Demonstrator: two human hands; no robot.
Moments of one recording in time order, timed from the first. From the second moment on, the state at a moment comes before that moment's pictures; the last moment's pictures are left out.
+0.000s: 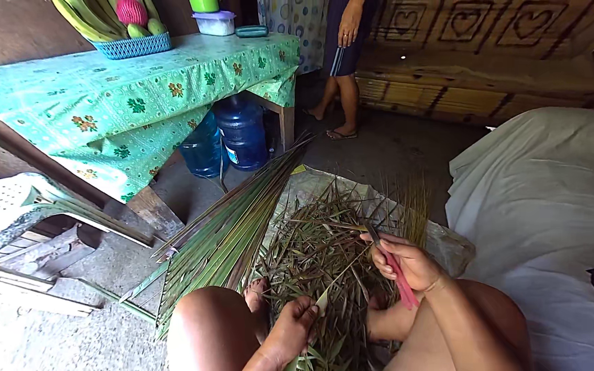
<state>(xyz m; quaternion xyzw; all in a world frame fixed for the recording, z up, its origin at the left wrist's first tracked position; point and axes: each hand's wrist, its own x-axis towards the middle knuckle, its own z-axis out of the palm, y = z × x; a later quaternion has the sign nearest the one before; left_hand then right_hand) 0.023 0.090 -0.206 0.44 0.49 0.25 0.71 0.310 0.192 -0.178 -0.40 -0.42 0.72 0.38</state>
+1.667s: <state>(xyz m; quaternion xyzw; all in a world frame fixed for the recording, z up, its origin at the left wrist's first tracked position) 0.031 0.093 -0.204 0.36 0.47 0.33 0.73 0.257 0.154 -0.197 -0.48 -0.60 0.56 0.31</state>
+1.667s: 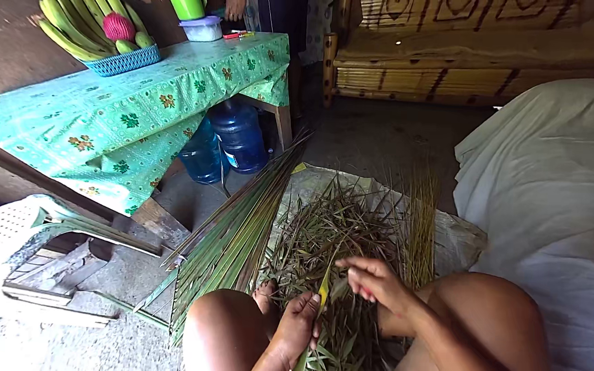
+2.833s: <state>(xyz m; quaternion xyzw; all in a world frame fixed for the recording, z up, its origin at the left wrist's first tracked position) 0.035 0.100 -0.204 0.40 0.52 0.35 0.67 0.237 0.126 -0.207 -0.42 -0.73 0.44 0.31</state>
